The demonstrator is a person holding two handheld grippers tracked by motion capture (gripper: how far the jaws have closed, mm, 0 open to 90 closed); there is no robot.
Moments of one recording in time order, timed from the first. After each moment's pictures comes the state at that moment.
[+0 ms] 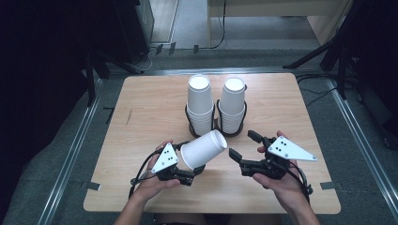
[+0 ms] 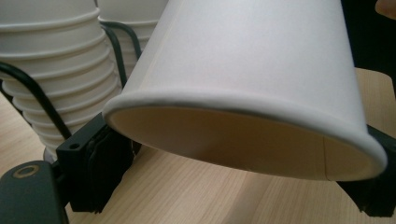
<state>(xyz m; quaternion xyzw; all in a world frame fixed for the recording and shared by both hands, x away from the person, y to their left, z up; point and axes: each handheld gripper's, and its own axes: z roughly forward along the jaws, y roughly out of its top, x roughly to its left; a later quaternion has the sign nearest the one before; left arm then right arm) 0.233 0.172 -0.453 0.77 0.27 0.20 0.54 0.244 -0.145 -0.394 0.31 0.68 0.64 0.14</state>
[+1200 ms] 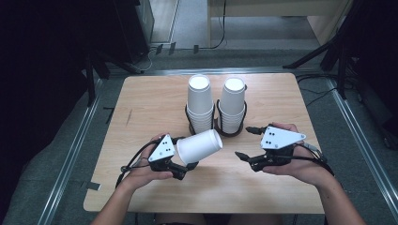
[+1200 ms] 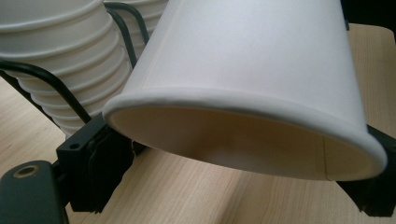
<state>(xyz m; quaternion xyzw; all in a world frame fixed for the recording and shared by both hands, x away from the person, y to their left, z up) 0.251 0.185 -0.433 0.83 0.24 0.18 0.48 0.280 -0.156 -0.378 0.12 0.84 0.50 0.17</state>
